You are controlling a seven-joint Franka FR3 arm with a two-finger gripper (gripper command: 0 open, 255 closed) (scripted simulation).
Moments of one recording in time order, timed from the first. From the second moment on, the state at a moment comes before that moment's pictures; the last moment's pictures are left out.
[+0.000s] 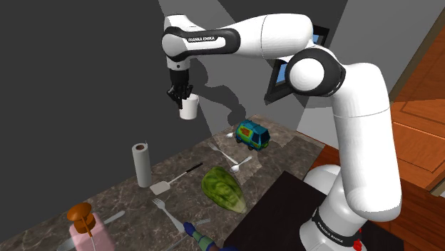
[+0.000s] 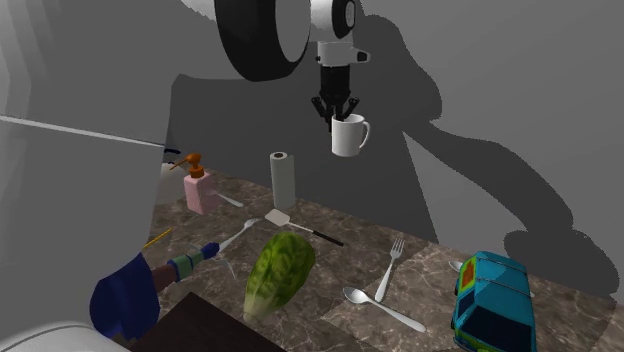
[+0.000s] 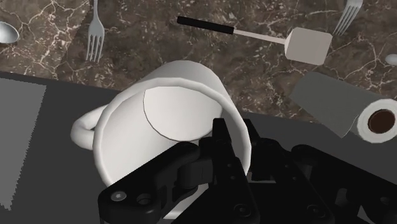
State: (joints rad) arm 0.12 0.53 0.04 -1.24 -0.07 1.72 0.05
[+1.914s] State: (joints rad) arm 0.45 0.24 0.22 -1.64 -0.07 1.82 0.57
